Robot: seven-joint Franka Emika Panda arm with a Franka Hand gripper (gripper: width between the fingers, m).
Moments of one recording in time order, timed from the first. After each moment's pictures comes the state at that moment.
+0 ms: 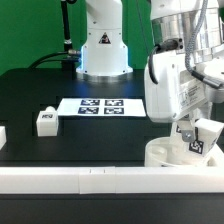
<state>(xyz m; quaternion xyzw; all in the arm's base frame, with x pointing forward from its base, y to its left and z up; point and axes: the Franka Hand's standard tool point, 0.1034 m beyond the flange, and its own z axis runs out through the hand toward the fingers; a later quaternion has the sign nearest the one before) 0.644 0.107 0.069 -0.40 0.91 0.03 0.14</state>
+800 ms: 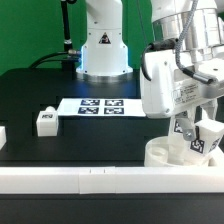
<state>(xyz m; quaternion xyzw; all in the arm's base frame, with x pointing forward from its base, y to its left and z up) 0.641 0.111 0.068 -0.39 0.91 0.03 0.15</state>
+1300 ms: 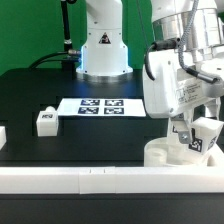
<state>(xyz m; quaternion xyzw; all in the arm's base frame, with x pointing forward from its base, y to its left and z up) 0.644 0.116 0.082 -0.40 0.90 0.03 0.16</state>
